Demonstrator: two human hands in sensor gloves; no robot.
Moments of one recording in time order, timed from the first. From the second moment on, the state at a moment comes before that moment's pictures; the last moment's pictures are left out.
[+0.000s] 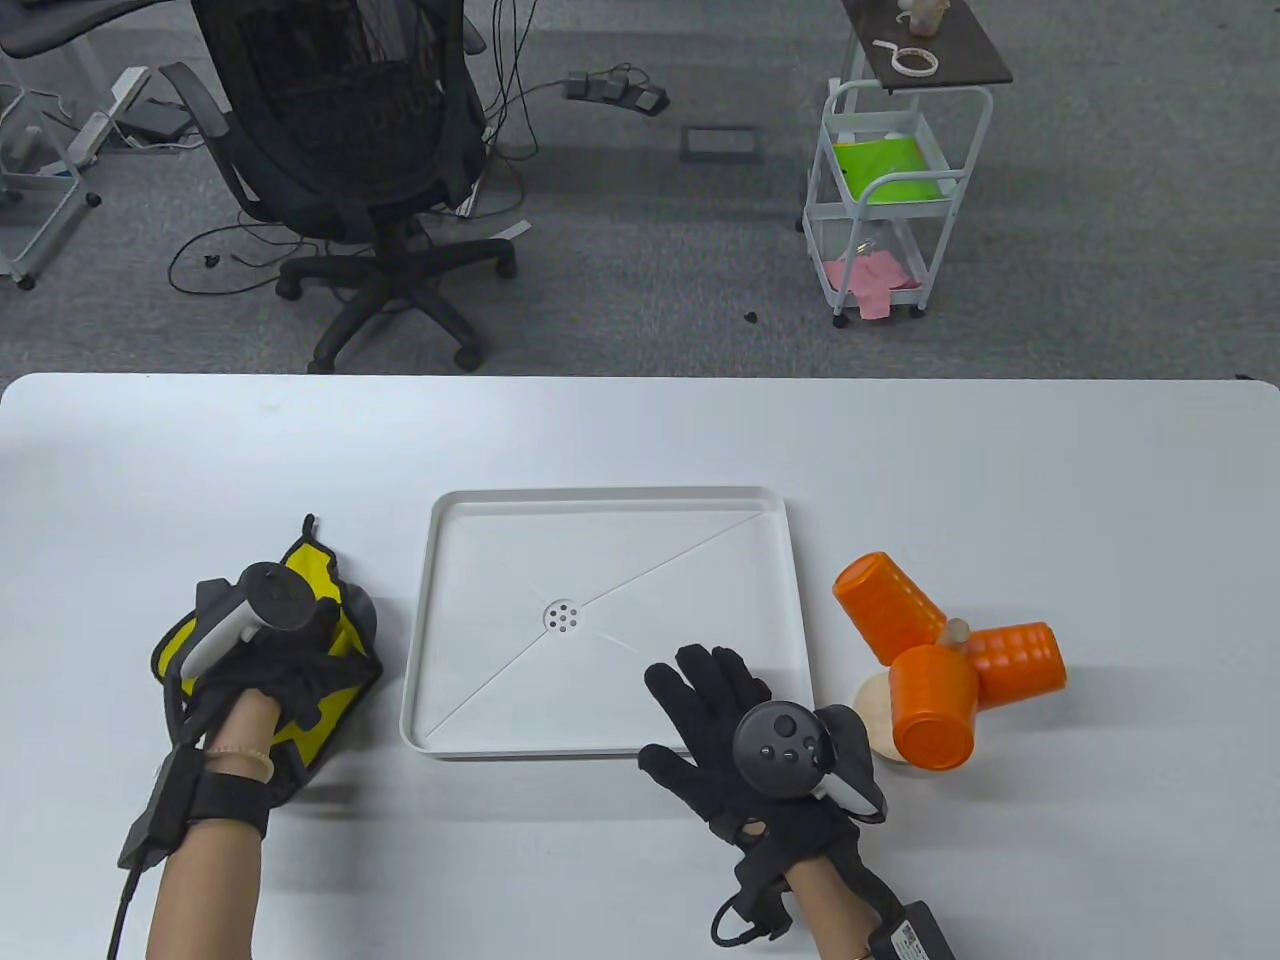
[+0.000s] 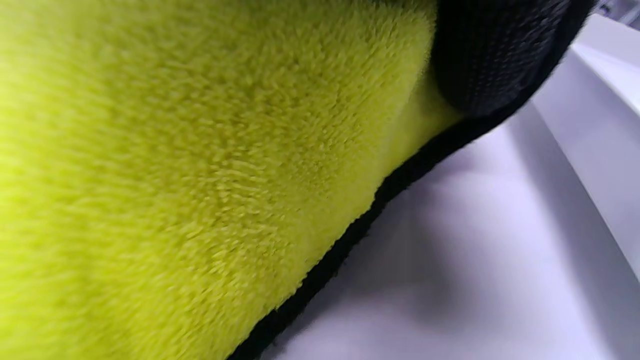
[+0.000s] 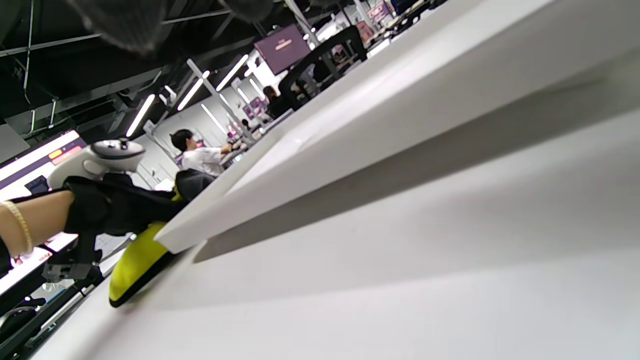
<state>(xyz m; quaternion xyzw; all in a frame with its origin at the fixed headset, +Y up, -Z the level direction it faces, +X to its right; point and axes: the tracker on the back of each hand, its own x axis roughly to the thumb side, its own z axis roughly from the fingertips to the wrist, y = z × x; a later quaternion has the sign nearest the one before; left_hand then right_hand) -0.375 -0.753 -0.358 -0.33 0.08 0.17 0.93 0.088 -0.731 -0.253 0.23 0.10 0.92 0.32</state>
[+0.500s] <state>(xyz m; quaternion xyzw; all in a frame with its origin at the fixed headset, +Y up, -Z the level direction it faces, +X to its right) -0.386 -0.722 -0.325 -0.23 0.08 0.25 0.94 0.089 -0.731 -0.252 0.22 0.10 0.92 0.31</state>
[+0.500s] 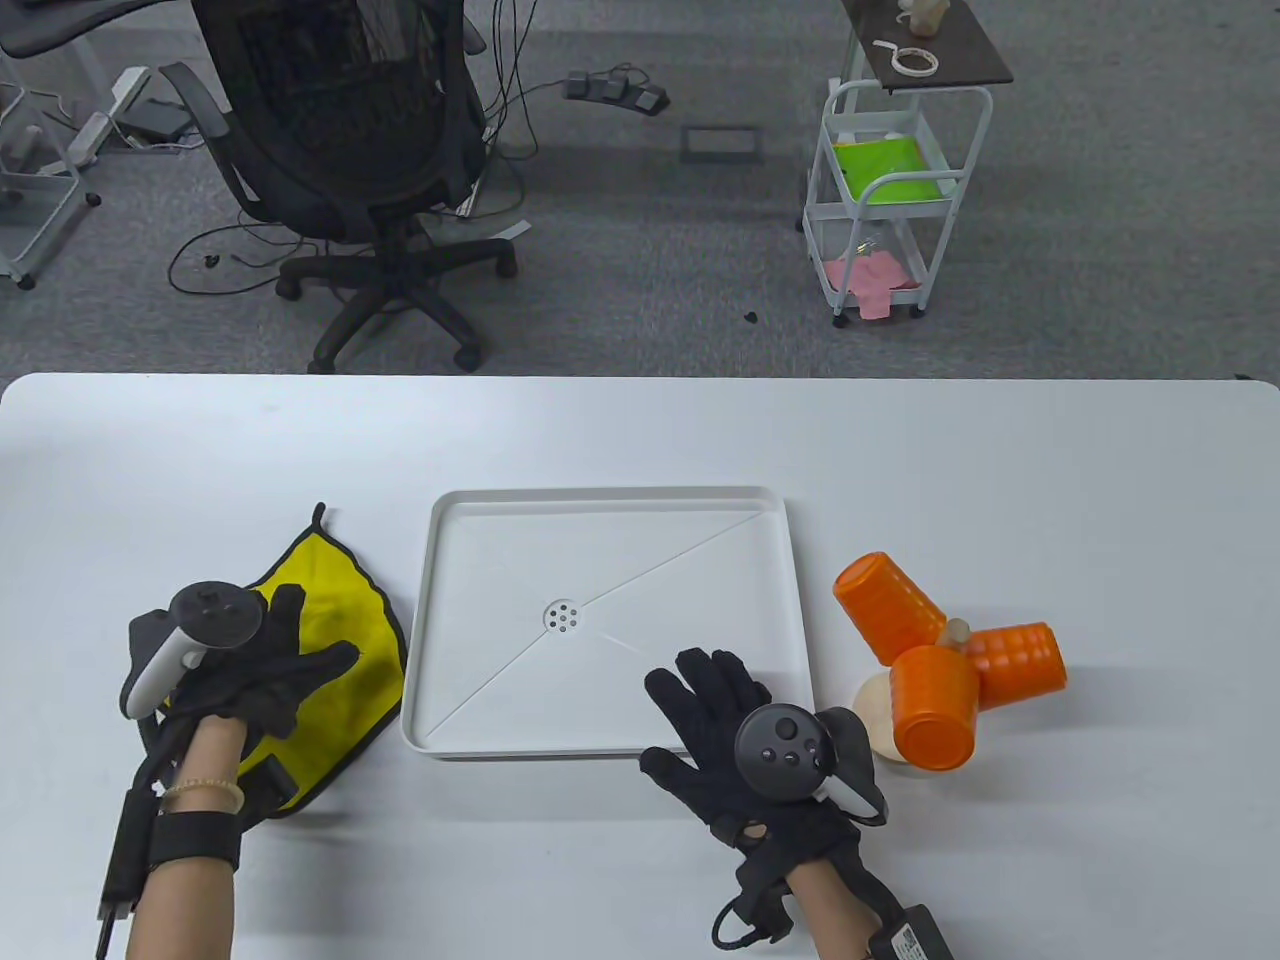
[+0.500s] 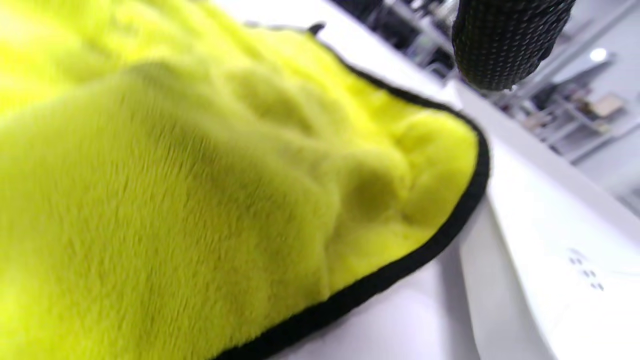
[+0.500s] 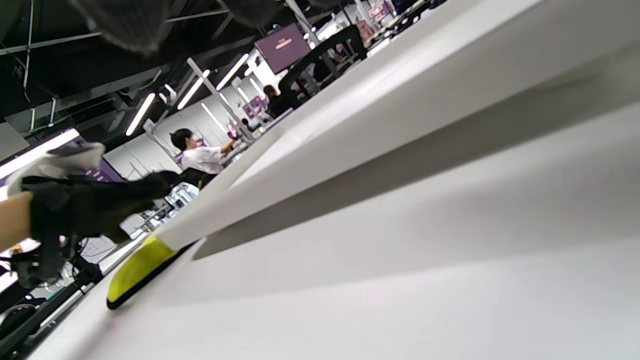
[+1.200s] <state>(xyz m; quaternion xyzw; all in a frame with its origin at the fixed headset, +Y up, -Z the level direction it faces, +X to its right) -0.192 -0.702 -0.239 -0.01 -0.23 0.08 0.97 0.083 -0.719 -0.238 0.21 0.01 0.97 0.12</state>
